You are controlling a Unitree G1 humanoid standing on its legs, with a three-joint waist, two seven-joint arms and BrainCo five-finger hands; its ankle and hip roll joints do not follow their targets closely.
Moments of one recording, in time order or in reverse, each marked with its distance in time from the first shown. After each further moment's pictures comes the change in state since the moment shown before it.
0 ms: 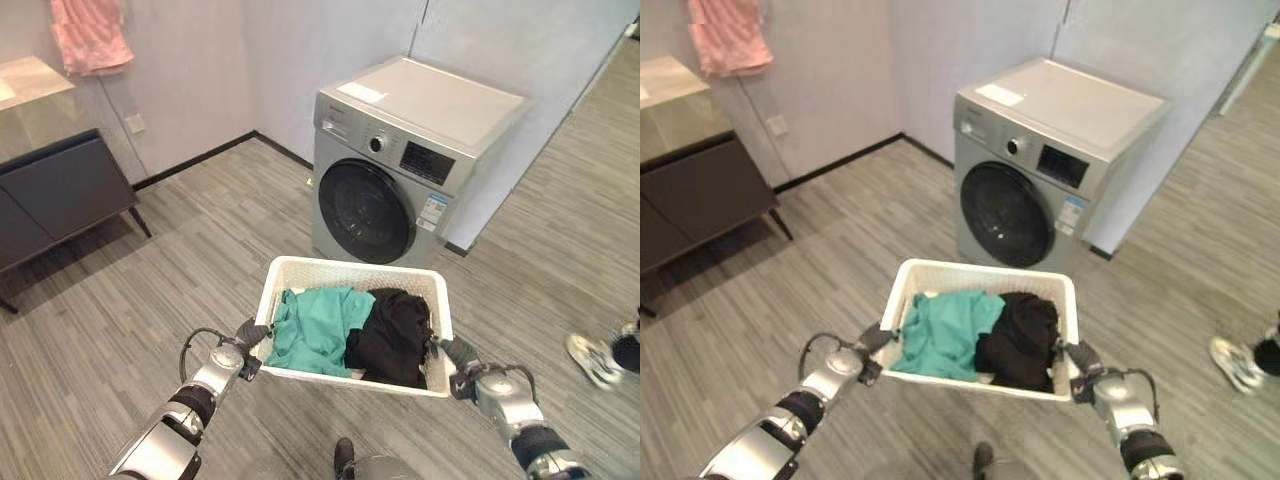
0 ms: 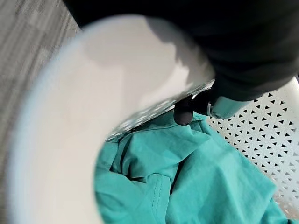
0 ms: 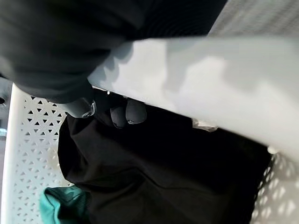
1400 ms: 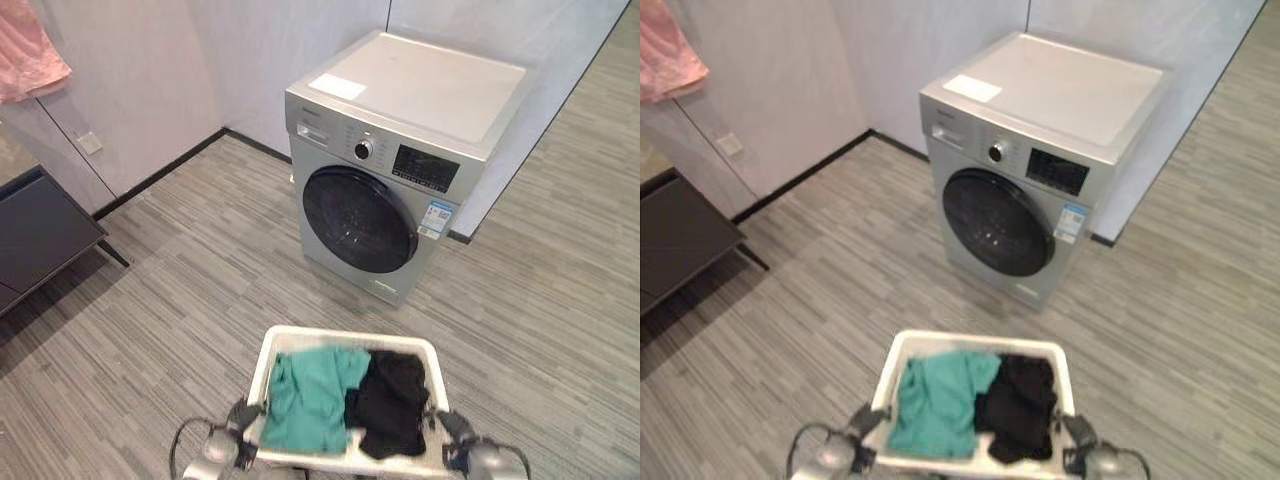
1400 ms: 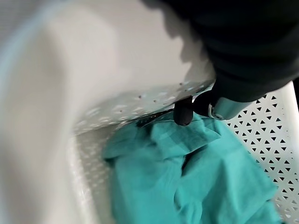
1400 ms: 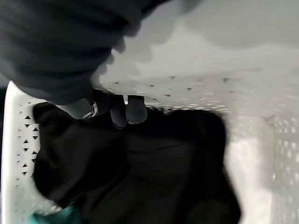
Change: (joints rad) left arm 0.474 -0.091 0.087 -0.091 0.042 -0.063 0.069; right arm 0.245 0.142 -0.013 0.218 0.040 -0.117 -0.033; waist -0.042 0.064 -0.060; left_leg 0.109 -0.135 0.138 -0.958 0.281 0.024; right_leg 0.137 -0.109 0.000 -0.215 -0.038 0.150
